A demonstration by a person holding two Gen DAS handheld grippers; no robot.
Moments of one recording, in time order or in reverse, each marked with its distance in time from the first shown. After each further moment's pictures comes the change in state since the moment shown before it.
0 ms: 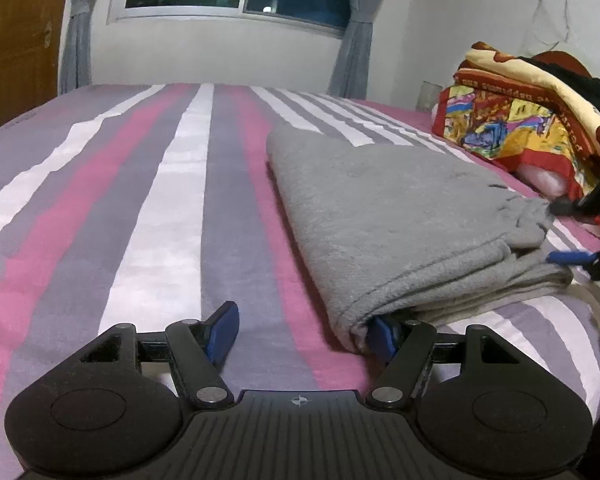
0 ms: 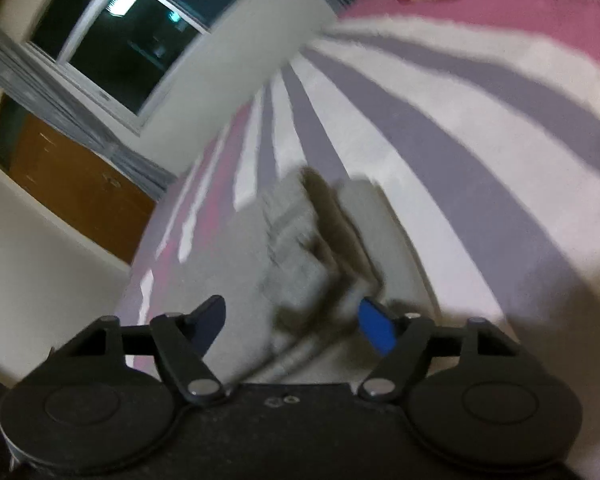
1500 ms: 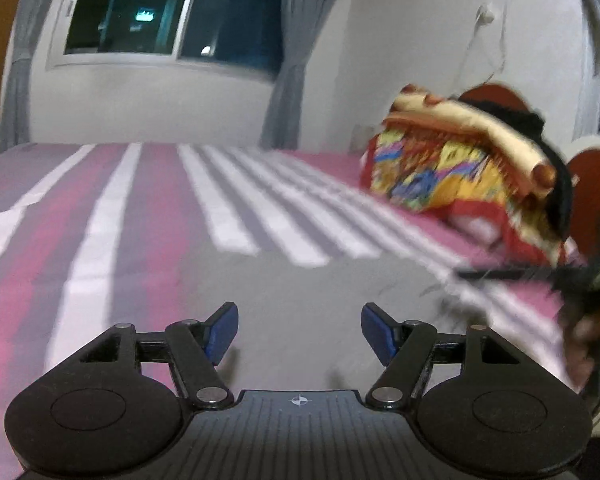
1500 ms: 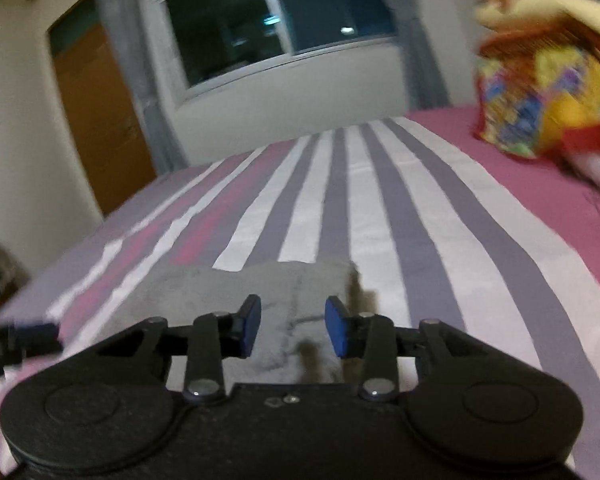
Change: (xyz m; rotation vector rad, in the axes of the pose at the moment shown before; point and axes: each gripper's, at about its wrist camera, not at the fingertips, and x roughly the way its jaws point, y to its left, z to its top) left arm 0.000 -0.060 0.077 0.060 -0.141 -0.196; right arm 0.011 0.045 0.010 -0.598 -0.152 -0.124
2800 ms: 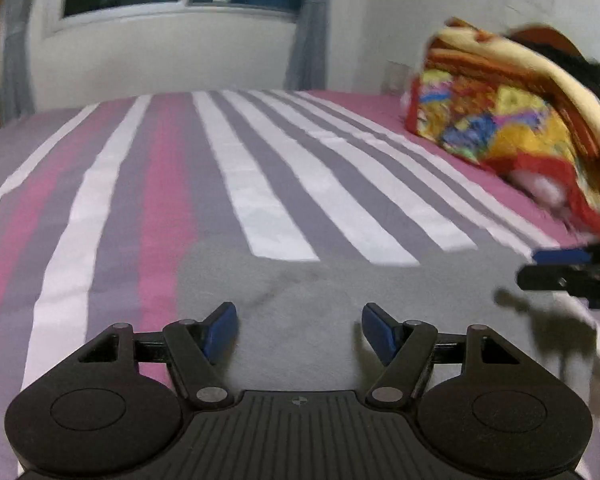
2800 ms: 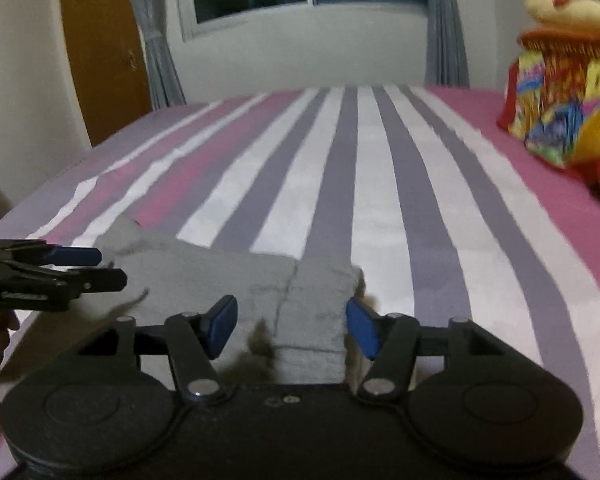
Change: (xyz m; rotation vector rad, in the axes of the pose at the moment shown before) left arm 0.122 0.034 0.031 -0.010 0.192 0.112; right arm 0.057 0.000 0.034 -0.097 0.095 -0.038
